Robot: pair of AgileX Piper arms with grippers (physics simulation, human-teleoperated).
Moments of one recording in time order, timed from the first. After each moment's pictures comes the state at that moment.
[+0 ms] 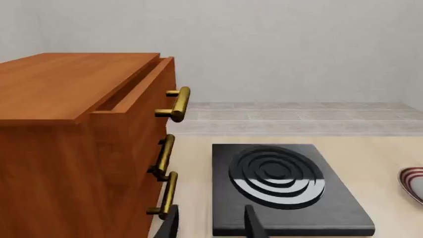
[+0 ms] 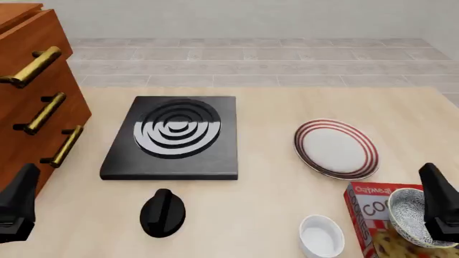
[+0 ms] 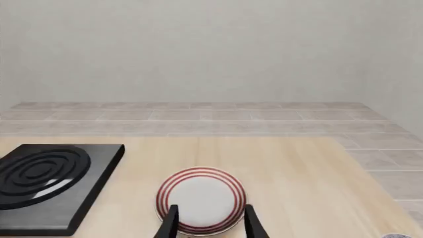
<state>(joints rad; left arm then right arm) 0.00 0.00 0.00 0.00 0.00 0.00 0.00 0.00 0.00 0.00</state>
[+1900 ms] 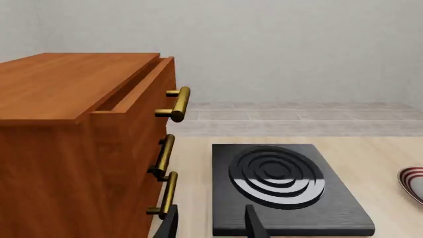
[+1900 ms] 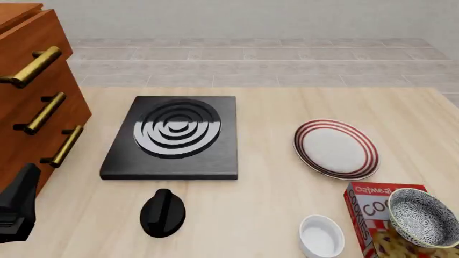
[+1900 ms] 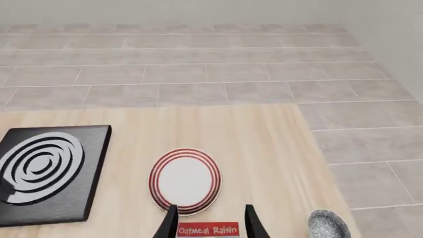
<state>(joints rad) 0.00 0.00 0.00 0.00 0.00 -0.10 0.57 -1.09 0.92 -0.04</state>
